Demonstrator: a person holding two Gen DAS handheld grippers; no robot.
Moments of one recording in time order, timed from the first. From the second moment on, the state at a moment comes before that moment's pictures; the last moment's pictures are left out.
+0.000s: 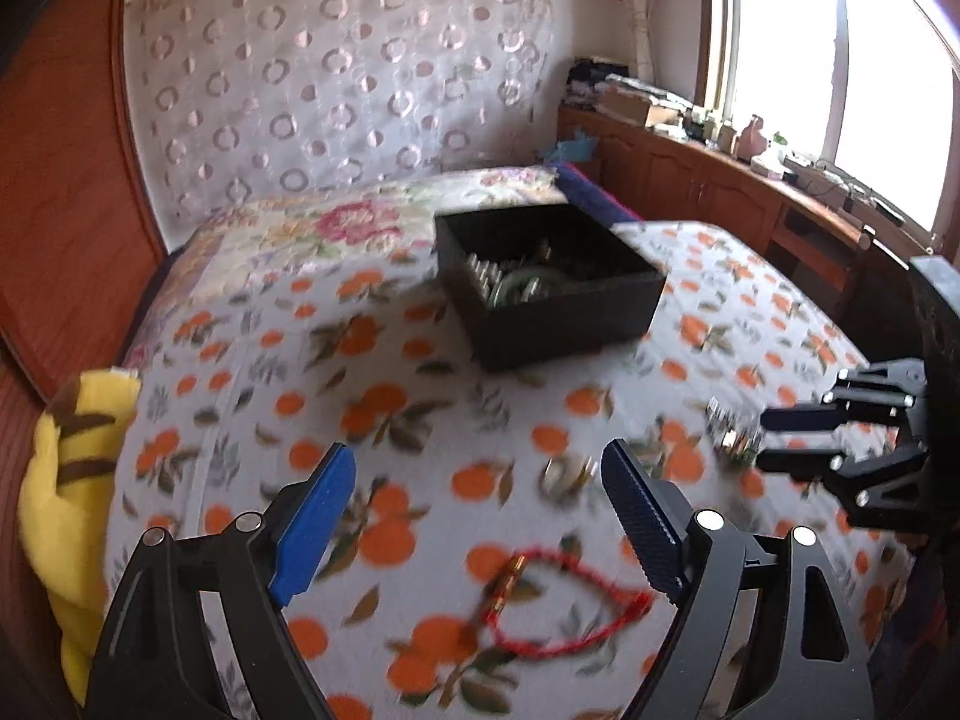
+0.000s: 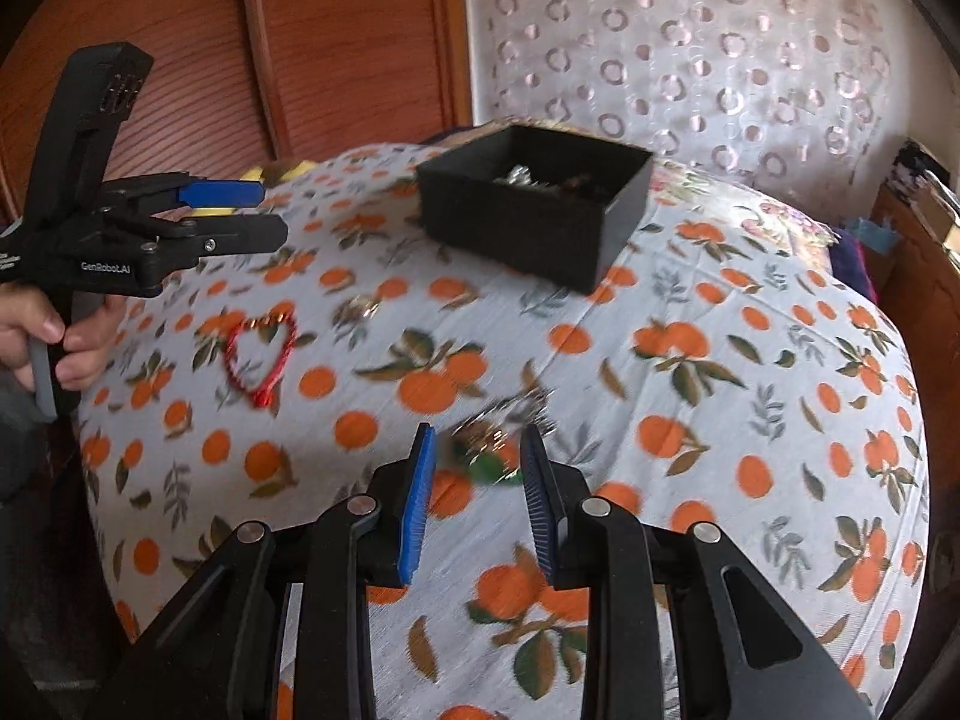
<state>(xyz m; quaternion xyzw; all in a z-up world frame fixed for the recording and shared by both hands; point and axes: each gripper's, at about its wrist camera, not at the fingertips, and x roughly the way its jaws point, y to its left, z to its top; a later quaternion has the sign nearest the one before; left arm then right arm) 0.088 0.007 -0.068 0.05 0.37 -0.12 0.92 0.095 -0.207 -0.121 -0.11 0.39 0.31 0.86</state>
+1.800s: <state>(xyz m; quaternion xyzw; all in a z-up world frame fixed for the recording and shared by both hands) 0.062 0.000 -0.083 0.02 0.38 -0.17 0.91 0.081 -0.195 -0.121 -0.15 0.40 0.34 0.84</state>
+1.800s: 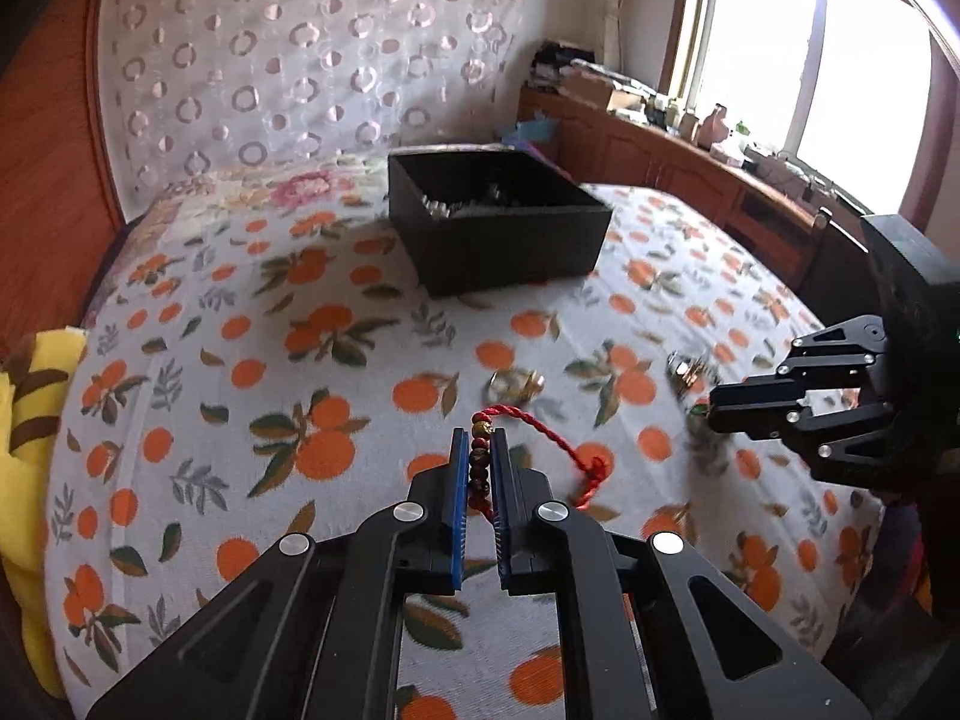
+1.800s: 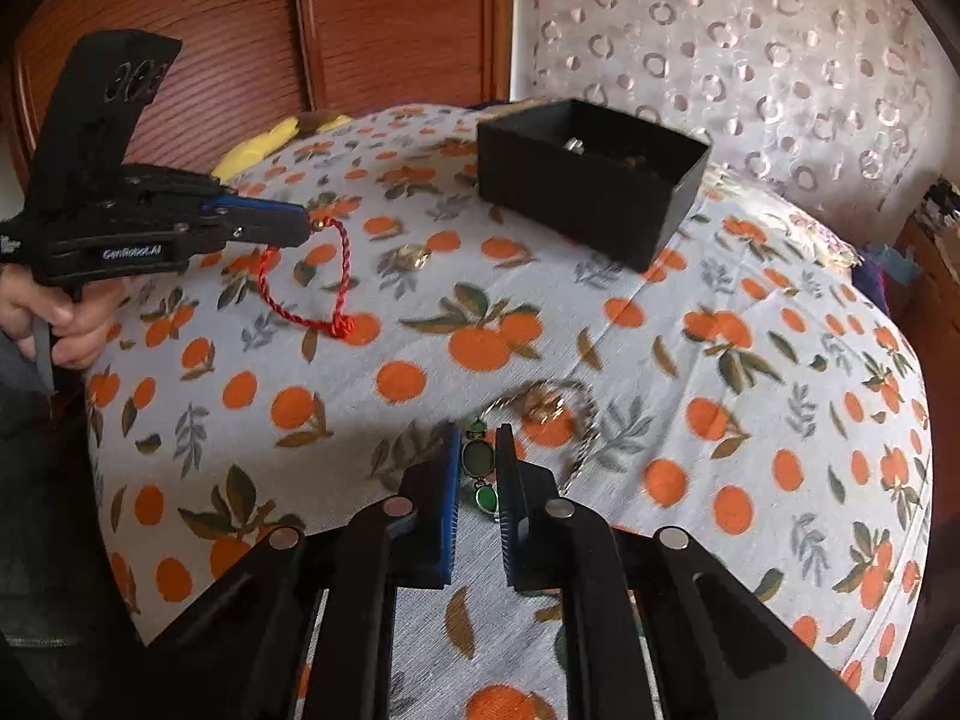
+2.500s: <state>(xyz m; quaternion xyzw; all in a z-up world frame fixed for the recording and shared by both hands) 0.088 -0.015 -0.041 0.01 0.33 -0.16 0.93 0.118 -0.221 -0.055 -0.08 0.32 0.30 0.89</state>
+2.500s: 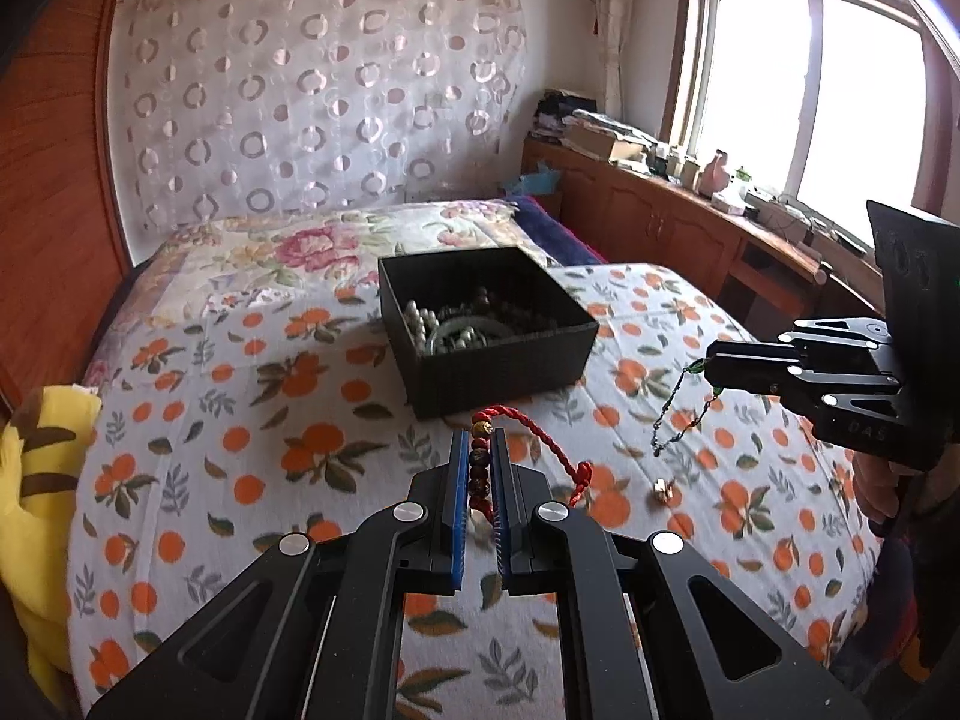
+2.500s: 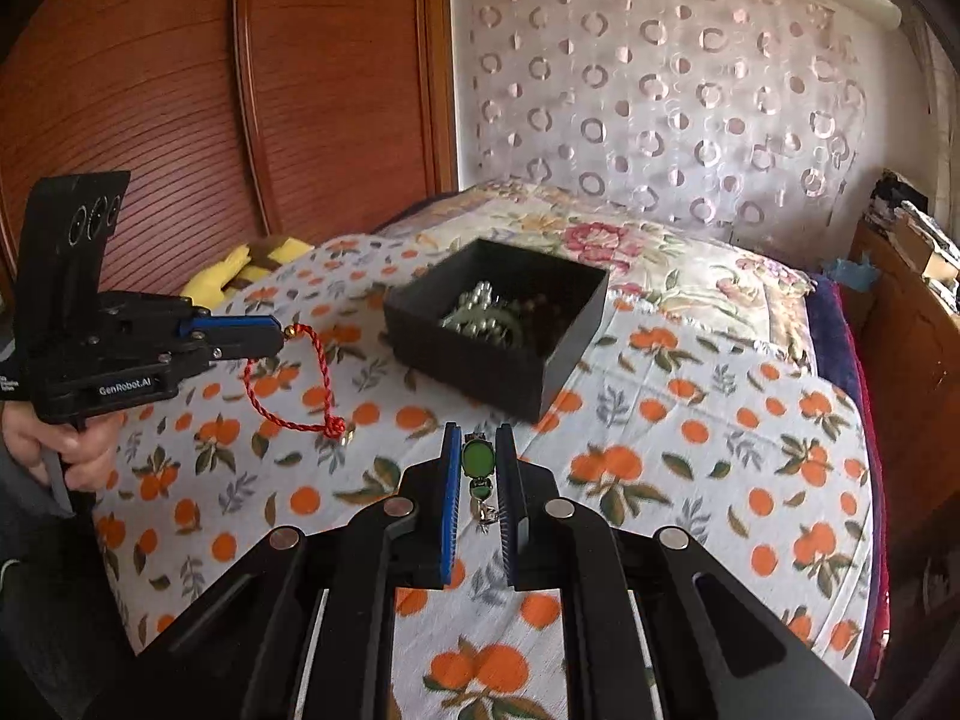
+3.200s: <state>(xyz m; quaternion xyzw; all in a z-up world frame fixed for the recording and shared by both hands) 0.135 -0.017 -0.016 0.01 0.30 -0.15 0.94 0.175 -0.198 -0.009 -0.09 0.29 0.28 0.91</state>
